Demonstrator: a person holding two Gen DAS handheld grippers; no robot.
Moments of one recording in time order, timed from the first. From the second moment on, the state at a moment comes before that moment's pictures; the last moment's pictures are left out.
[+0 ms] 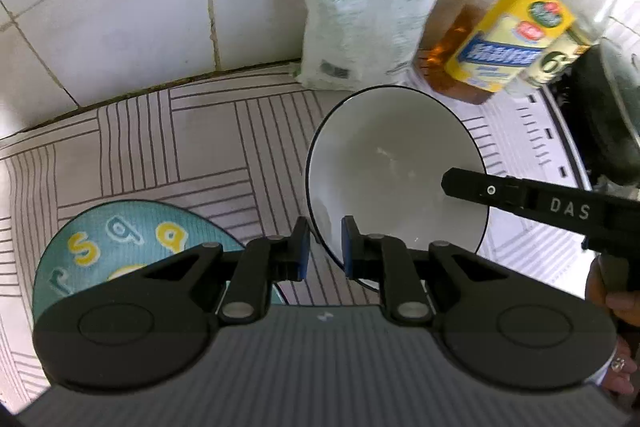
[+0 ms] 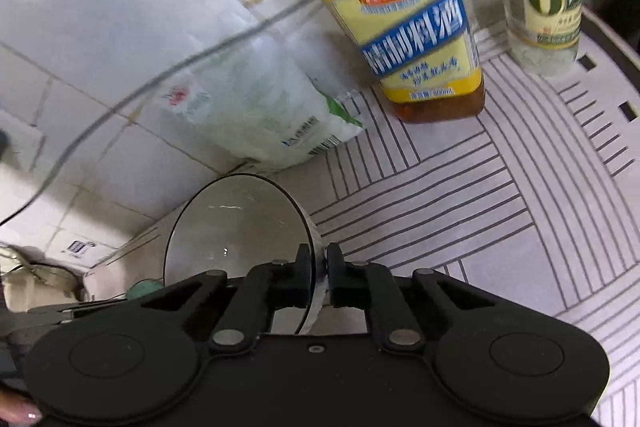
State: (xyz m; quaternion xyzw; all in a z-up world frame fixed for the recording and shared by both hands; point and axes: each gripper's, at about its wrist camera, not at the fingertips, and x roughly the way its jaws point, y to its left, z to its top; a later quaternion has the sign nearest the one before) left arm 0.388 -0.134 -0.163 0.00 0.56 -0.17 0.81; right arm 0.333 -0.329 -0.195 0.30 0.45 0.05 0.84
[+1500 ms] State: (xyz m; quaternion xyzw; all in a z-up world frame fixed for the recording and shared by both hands) left arm 0.251 -0.163 -0.135 0.03 0.65 -0.21 0.73; right arm 0.160 -0.305 -0.151 0.14 0.39 0.04 0.91
